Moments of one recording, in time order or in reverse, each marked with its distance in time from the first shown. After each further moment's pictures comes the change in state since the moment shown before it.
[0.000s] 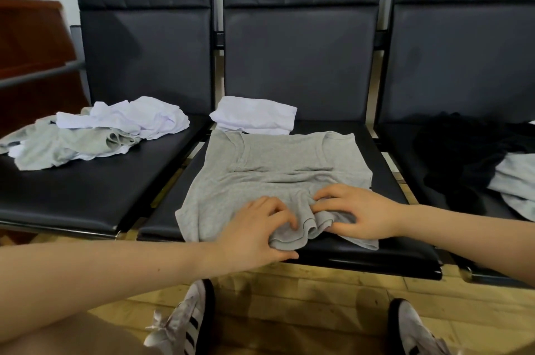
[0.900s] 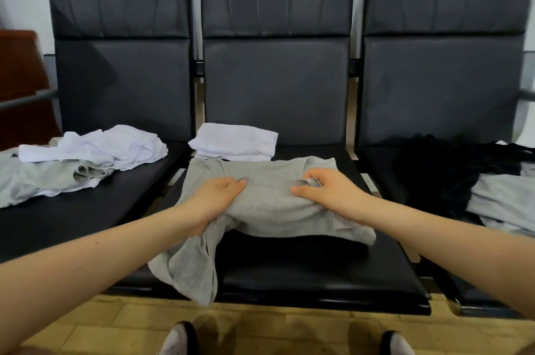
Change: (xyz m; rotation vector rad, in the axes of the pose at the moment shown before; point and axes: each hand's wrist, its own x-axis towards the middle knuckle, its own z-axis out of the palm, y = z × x) left_hand 0.074 -0.039 -0.062 -0.756 0.154 -0.718; right_hand 0.048 0.000 -0.041 0.559 0.456 0.381
